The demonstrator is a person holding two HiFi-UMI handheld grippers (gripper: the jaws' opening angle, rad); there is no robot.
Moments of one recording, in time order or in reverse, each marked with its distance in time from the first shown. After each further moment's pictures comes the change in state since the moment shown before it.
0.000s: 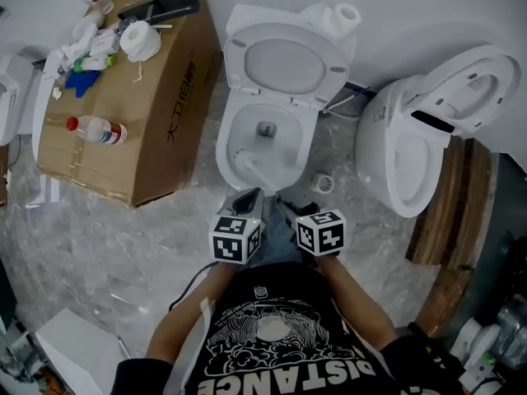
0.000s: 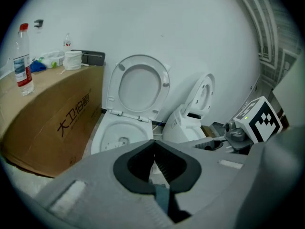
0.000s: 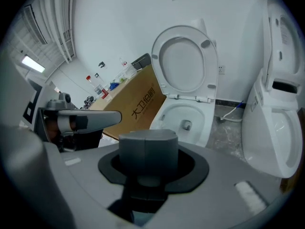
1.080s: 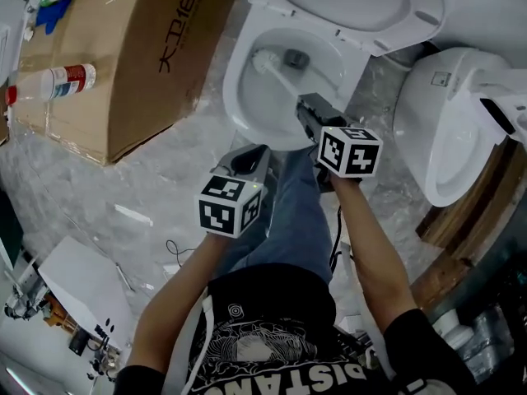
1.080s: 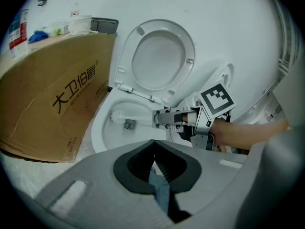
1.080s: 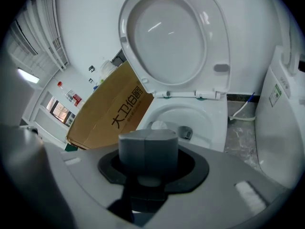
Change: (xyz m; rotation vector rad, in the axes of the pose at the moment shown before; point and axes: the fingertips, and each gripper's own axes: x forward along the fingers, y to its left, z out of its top) left arm 0.069 0.057 -0.054 -0.134 0.188 0.039; right arm 0.148 -0.094 0.055 0.075 -0.005 0.042
